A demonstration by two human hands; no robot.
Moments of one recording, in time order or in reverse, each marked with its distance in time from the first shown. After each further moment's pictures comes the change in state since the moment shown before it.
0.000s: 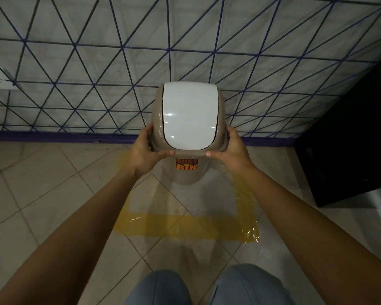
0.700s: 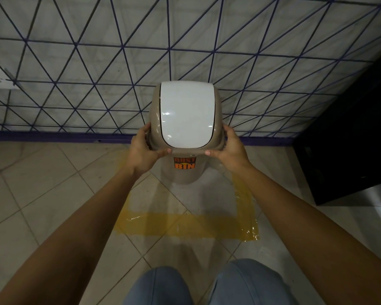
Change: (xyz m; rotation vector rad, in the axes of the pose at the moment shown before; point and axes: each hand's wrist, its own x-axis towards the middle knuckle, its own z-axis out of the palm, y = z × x) left_hand -0.007 0.007 -0.001 -0.036 0.047 -0.010; right_hand -0.003 0.000 0.005 -0.010 0.006 -0.013
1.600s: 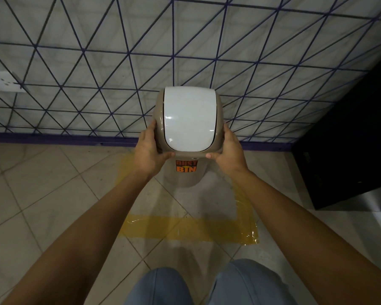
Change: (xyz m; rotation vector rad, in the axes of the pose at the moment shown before) left_hand -0.002 0.009 0.008 0.346 0.123 0.119; right_hand -0.007 -0.021 0.007 -0.241 0.059 -0.054
